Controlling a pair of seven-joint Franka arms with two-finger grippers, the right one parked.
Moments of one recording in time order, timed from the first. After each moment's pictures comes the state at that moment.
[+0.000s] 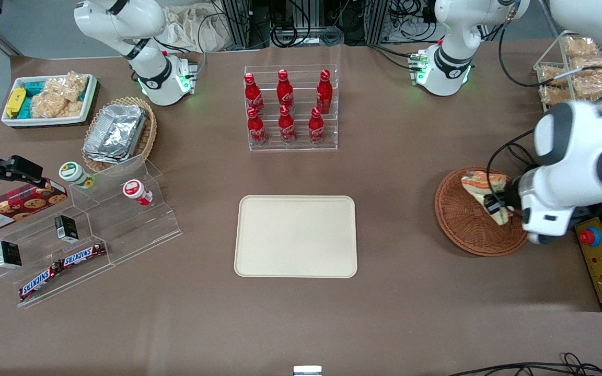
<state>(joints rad) 0.01 0.25 -0.11 -1.61 0.01 1.69 -0.68</state>
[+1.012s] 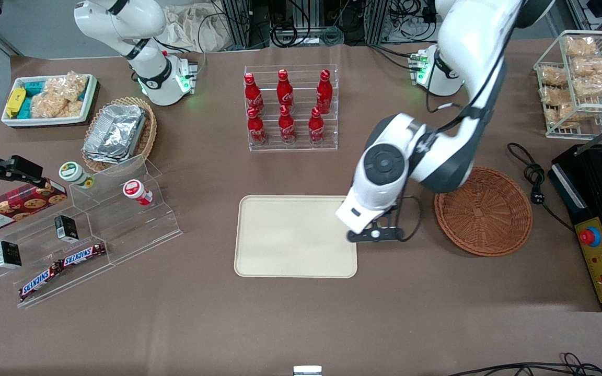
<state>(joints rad) -0.43 0.62 -0.20 -1.41 0.13 1.97 -0.65</state>
